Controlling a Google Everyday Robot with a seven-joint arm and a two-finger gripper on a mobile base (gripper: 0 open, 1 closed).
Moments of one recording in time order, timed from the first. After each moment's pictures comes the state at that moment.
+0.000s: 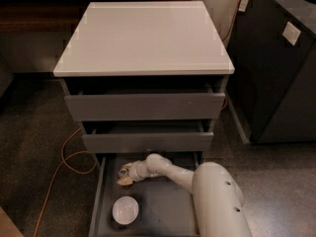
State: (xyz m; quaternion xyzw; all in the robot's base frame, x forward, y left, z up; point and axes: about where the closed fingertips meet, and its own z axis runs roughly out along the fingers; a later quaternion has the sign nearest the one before) arm 0.681 0.158 0.207 -0.56 0.71 0.26 0.33
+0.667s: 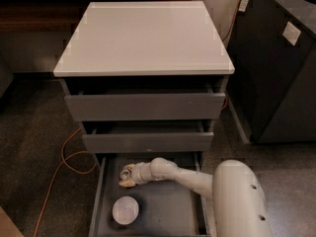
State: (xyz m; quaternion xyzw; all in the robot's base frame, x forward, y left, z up) arm 0.653 0.138 0.247 -0.57 0.70 0.24 0.36
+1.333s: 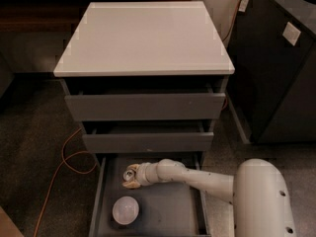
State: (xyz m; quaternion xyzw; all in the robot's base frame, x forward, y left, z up) arm 0.625 0.115 0.298 -0.57 0.69 0.23 0.38
